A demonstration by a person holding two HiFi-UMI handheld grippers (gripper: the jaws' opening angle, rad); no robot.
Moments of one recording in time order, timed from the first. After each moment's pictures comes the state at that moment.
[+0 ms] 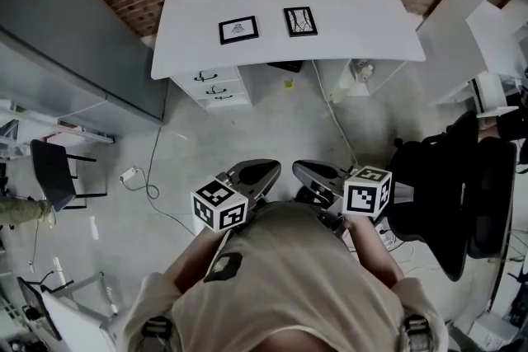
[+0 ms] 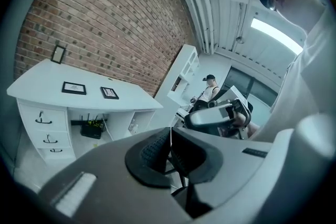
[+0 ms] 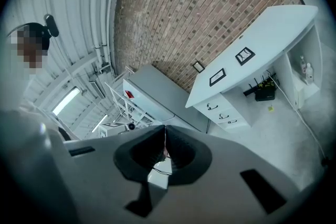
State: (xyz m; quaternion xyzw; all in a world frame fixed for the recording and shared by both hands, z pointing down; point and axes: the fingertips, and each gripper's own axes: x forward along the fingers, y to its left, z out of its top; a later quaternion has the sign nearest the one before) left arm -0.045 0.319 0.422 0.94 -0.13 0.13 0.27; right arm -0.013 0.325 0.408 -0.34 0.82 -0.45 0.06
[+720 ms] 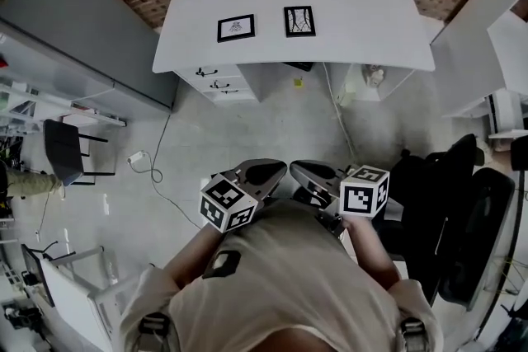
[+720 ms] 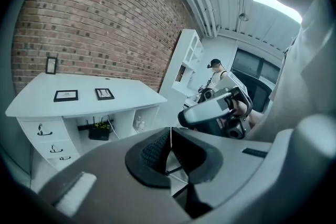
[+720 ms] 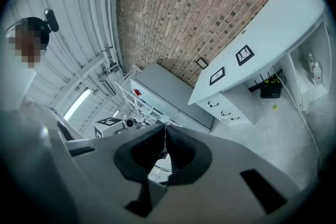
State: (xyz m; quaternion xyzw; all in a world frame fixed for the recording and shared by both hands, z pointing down) left arm 0.065 0.326 0.434 0.94 -0.17 0.21 0.22; right arm 0.078 0.322 0.418 -0.28 0.84 -0.47 0.06
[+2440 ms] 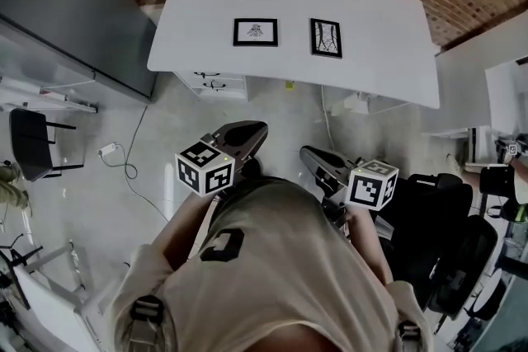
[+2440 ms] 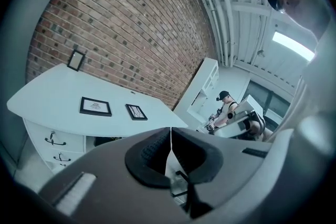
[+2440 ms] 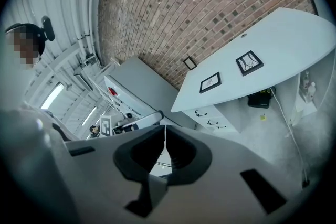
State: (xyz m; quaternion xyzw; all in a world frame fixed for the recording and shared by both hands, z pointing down) left arm -0.059 0.104 0.434 0.93 -0.22 0.09 0.30; right arm 0.013 0.158 0.425 -0.36 0.80 -0.47 -0.02
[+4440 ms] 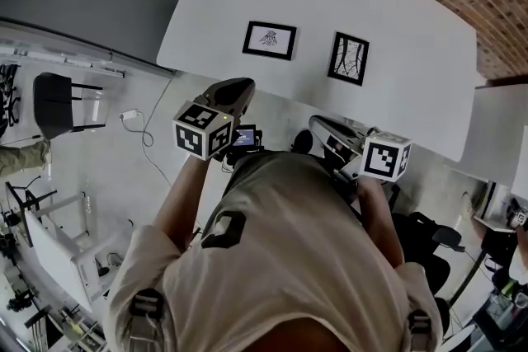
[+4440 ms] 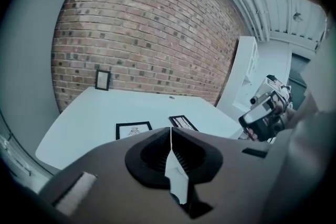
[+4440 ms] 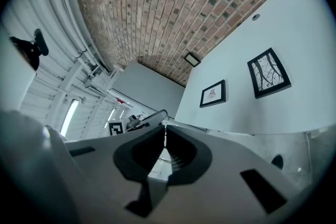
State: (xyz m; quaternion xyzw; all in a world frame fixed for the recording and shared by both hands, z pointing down) left arm -0.042 -0.089 0.460 0.86 -0.41 0.19 0.24; right arm 0.089 -0.024 0.442 -0.25 0.81 -0.53 -0.03
